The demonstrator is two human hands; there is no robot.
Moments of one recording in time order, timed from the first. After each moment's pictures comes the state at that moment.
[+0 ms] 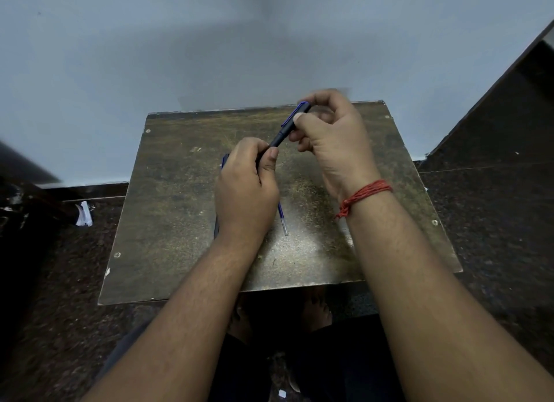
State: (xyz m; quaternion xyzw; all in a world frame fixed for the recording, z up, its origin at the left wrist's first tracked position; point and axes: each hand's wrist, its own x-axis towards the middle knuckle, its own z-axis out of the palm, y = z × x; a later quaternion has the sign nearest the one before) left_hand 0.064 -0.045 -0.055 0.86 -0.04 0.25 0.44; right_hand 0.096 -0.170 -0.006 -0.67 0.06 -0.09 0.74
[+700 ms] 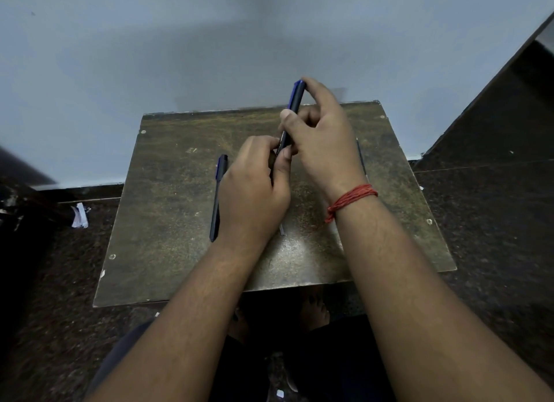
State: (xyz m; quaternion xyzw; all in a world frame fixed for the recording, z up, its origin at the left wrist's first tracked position) left_hand 0.058 -0.055 -0.045 0.88 -0.11 0.24 0.40; right_hand 0.096 -0.162 -0.008 -0.77 0.05 -0.13 0.62
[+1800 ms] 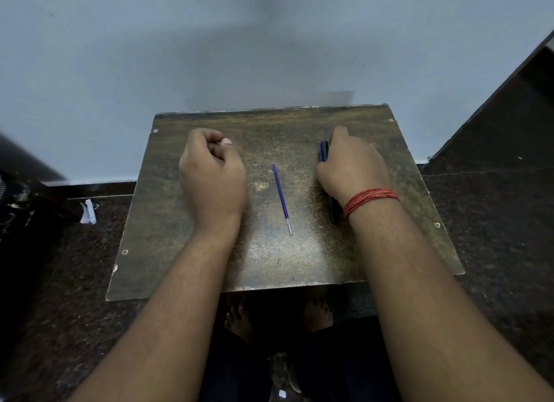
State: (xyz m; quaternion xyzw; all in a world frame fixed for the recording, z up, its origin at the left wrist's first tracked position) left_hand 0.082 -0.010 -0.049 0.82 0.11 0.29 0.48; right_hand 0.088 -0.188 -0.019 -0.98 0.10 -0.01 0.16
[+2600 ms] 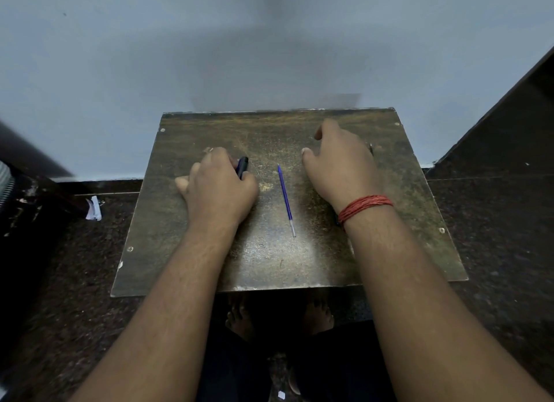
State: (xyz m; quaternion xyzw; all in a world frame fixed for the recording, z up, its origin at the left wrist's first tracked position) left_hand 0.081 0.001 -0.052 0.96 0.11 0.09 0.23; right_hand 0.086 -0.169 -0.012 -0.97 0.04 -0.09 0.21
